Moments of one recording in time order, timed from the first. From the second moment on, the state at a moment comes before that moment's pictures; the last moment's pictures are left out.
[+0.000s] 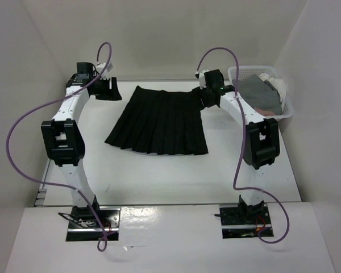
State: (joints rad) left arm 0.08 1.96 1.78 -0.63 0.45 0.09; right arm 0.29 1.94 1.65 -0.51 0.09 -0.18
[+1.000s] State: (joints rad) left arm 0.22 1.79 1.27 -0.79 0.45 0.34; right arm 0.32 1.54 1.15 -0.59 0.06 -0.20
